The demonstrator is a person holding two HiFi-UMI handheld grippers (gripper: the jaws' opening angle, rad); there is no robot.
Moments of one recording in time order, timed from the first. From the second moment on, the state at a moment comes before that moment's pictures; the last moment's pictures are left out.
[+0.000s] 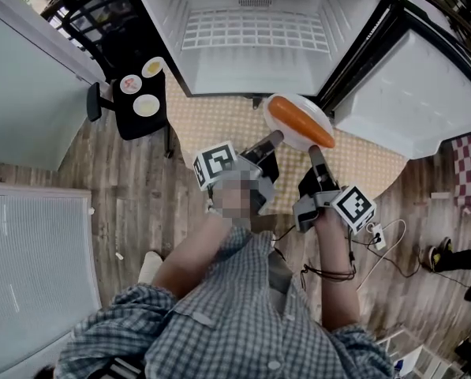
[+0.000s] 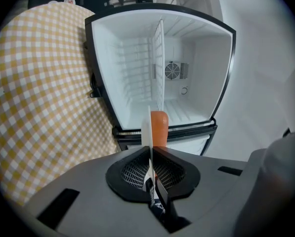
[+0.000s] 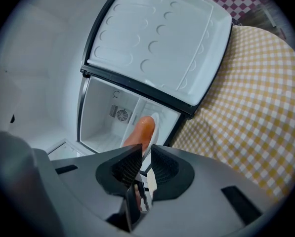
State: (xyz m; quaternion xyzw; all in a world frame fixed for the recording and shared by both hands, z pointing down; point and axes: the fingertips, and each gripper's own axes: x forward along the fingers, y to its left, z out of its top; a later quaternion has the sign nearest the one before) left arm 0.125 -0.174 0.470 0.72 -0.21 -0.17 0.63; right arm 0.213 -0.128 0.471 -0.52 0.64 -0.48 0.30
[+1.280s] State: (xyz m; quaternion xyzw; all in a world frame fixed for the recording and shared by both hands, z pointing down) left arm 0.128 -0.160 0.606 0.67 -0.26 -0.09 0.69; right arm 0.217 -0.114 0.604 -0.55 0.57 -0.57 0.22
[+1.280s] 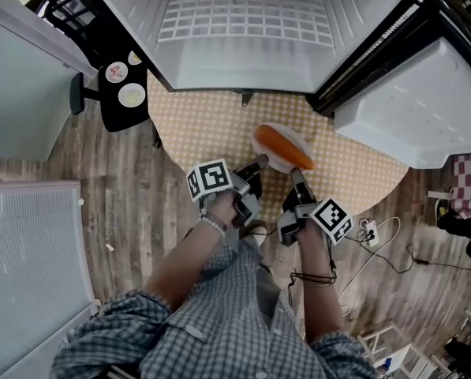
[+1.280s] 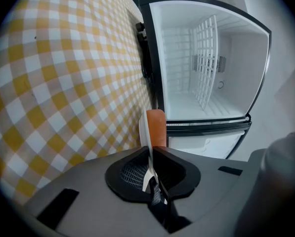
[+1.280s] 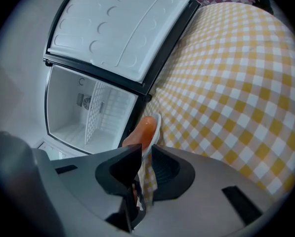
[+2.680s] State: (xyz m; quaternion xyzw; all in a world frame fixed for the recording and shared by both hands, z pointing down) left arm 0.111 -0.134 0.609 0.69 -0.29 0.02 0.66; right arm 0.219 -0.094 0.594 -0.60 0.58 -0.55 0.09
